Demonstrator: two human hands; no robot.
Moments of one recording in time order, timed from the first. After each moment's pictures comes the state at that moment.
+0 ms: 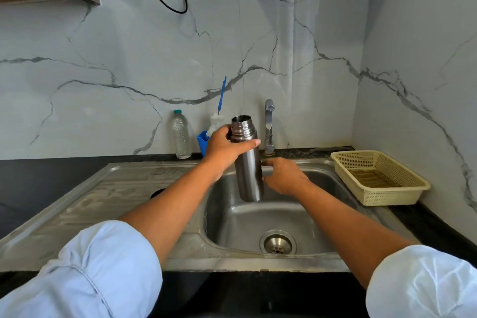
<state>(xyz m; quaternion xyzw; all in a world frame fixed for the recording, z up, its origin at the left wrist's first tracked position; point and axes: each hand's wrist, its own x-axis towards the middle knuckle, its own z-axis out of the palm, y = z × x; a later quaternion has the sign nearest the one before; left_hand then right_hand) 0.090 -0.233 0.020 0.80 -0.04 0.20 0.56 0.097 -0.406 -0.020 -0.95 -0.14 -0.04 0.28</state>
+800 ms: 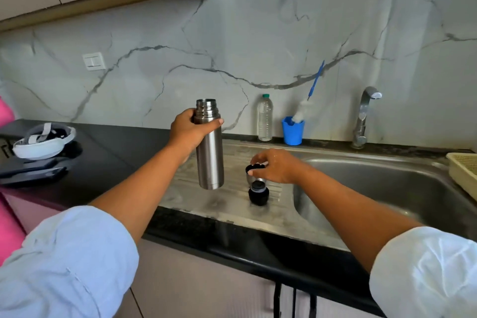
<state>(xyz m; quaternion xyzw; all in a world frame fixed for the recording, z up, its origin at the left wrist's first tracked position) -0.044 0.027 0.037 0.79 0.13 0.36 0.48 0.041 -0.205 -0.013 -0.90 -0.38 0.03 0.21</state>
